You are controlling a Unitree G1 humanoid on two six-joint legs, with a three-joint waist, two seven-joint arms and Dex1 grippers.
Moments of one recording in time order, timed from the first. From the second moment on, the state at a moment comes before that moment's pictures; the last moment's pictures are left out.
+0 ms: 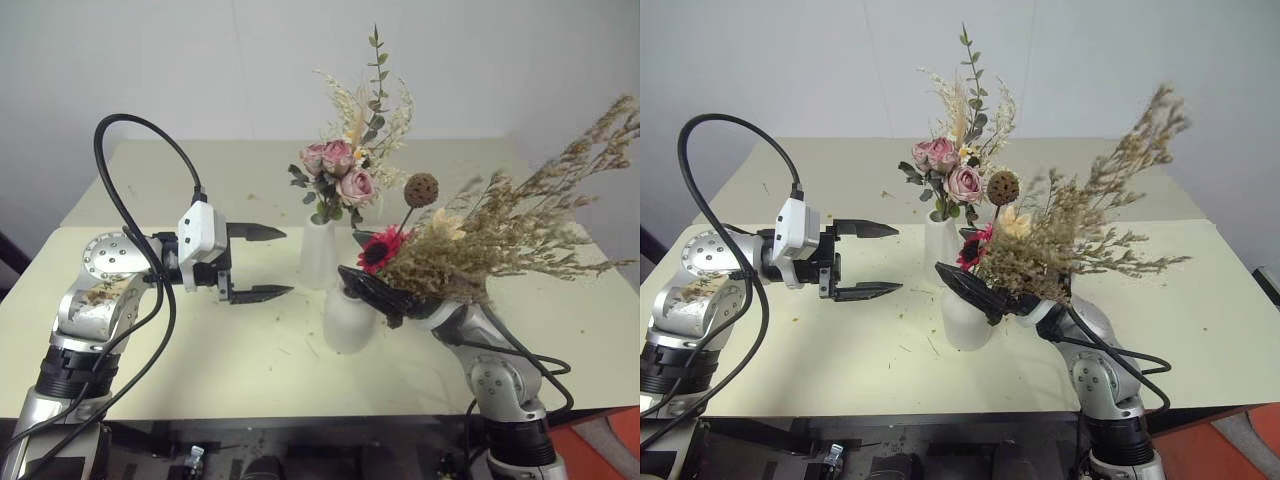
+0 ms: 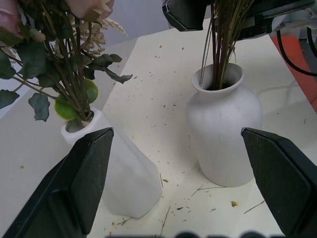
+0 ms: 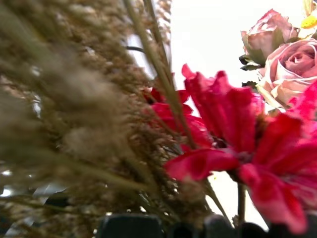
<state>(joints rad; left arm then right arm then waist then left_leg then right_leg) -0.58 0.76 0.02 -0.09 -0.45 0.22 -1.25 -0.34 -0.27 -0.01 -0.33 0.77 0.31 0.85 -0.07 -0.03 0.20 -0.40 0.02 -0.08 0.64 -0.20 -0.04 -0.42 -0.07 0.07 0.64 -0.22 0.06</state>
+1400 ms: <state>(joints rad) -0.55 0.74 0.02 -0.10 -0.43 0.22 -1.22 -0.57 -0.52 0.09 -0.28 0.75 0.64 0.79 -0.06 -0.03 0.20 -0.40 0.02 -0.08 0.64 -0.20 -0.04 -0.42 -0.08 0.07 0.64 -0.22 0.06</state>
